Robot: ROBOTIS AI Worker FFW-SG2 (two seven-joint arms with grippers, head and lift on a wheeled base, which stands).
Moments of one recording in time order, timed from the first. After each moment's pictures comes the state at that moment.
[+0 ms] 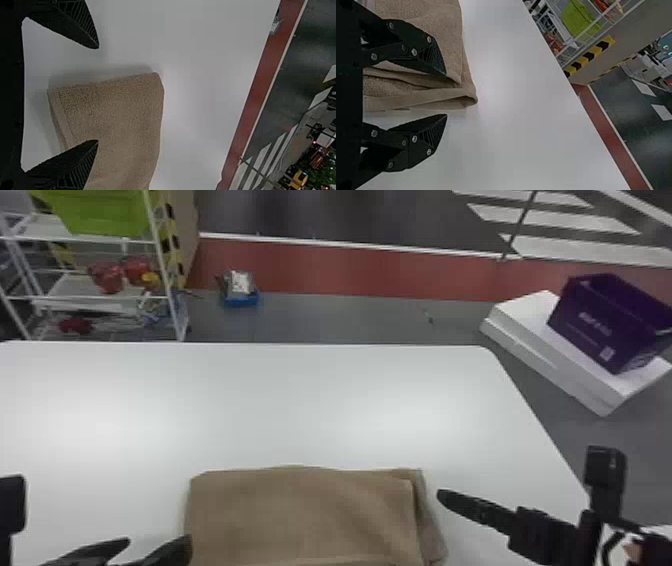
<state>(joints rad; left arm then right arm) 0.53 0.00 0.23 -2.56 0.32 1.33 -0.32 0.32 0.00 -0.51 -2.31 -0.25 1.35 0.68</state>
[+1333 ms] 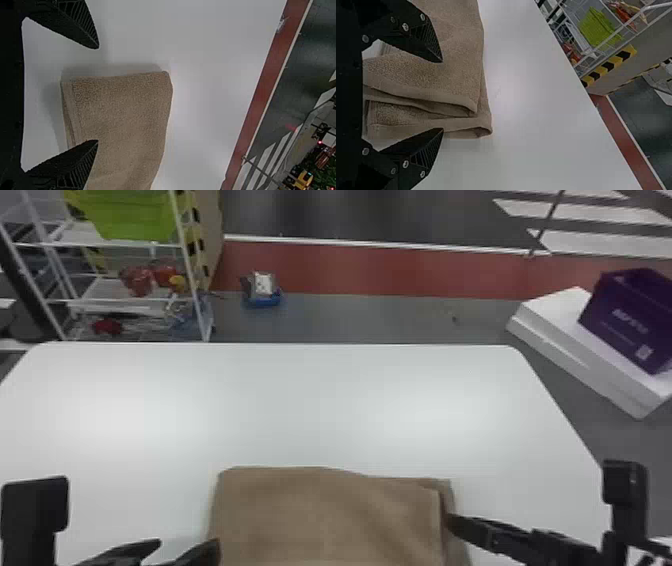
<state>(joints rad) 0.54 0.00 0.22 -2.56 0.31 1.33 -0.32 0.39 0.00 -0.46 -2.42 -0.29 1.42 0.65</state>
